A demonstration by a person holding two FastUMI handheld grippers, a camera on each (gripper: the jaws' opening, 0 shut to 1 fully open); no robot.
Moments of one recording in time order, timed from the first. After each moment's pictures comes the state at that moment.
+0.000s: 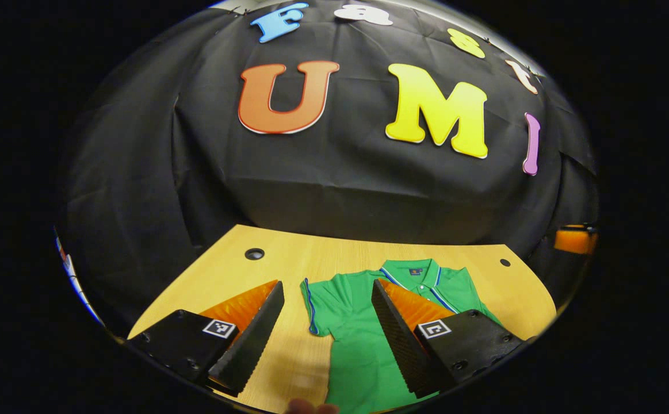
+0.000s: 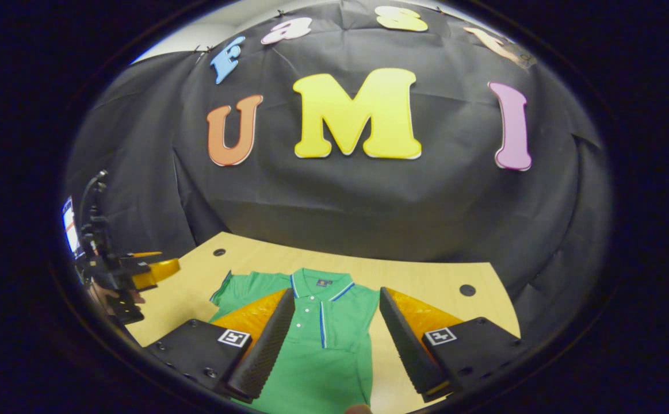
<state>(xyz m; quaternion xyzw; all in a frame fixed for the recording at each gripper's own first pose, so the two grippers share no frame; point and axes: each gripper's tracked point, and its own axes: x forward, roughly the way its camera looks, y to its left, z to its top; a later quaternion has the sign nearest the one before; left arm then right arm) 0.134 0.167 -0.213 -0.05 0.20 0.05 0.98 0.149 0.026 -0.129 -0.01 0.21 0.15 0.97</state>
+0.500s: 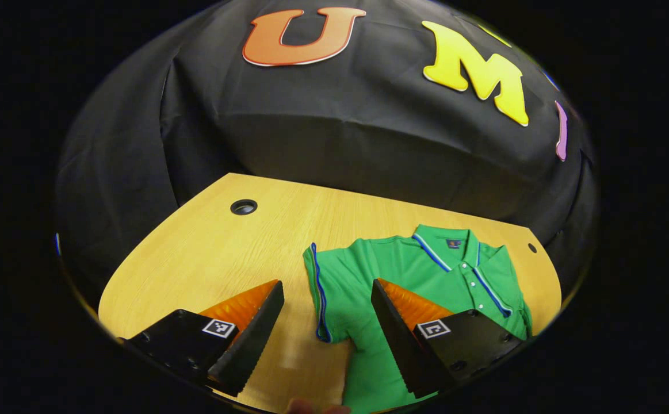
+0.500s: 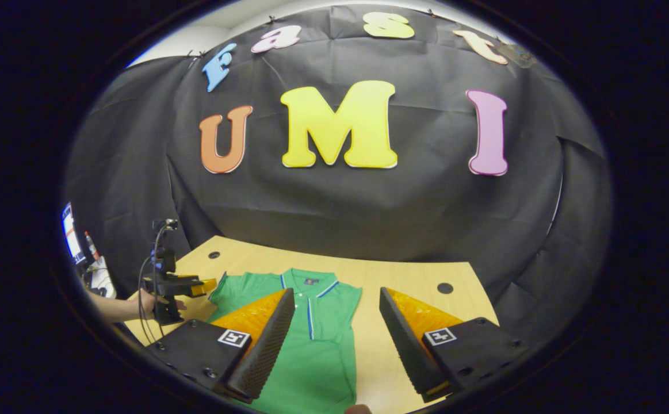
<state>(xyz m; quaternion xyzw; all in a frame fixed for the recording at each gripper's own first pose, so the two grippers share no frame) 0.185 0.200 -0.330 -0.07 0.30 0.08 0.95 0.120 -0.003 -0.125 0.00 0.23 0.13 0.96</state>
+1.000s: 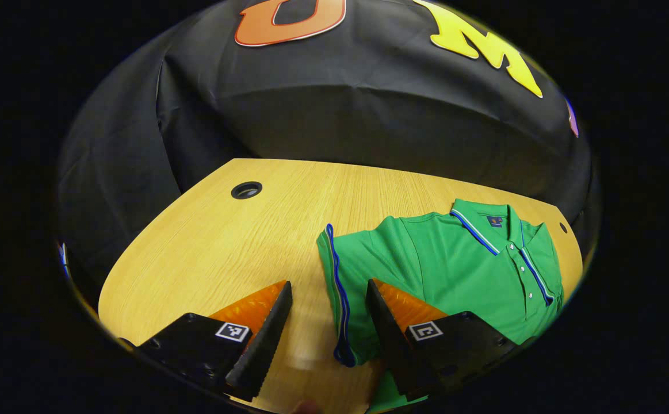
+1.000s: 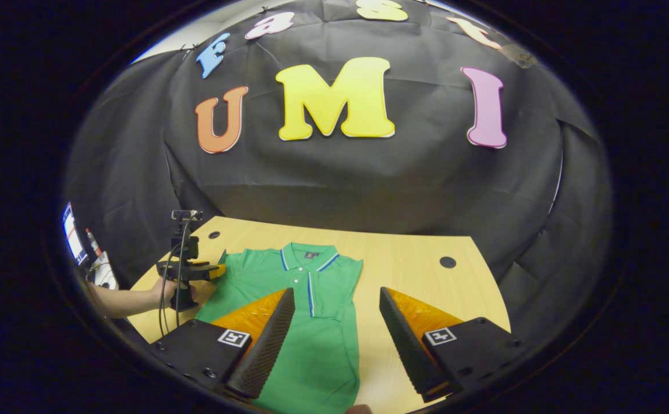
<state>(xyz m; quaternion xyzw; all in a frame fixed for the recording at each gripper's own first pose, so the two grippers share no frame) 0.205 0.214 -0.377 -0.03 0.33 0.11 0.94 0.102 -0.014 -0.167 0.00 0.29 0.12 0.95</state>
